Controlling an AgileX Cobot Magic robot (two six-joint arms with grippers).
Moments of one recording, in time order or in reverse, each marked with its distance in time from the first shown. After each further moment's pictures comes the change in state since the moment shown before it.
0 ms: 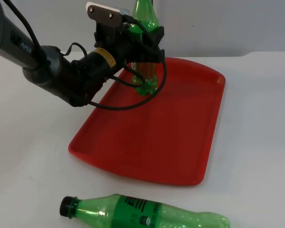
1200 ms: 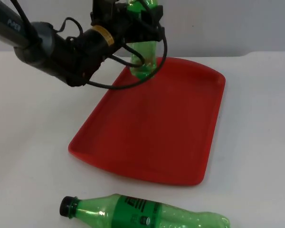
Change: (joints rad) right arm 0.000 0.000 0.000 0.000 0.000 0.000; left arm 0.000 -0.084 0.000 -0.011 0.072 -0.008
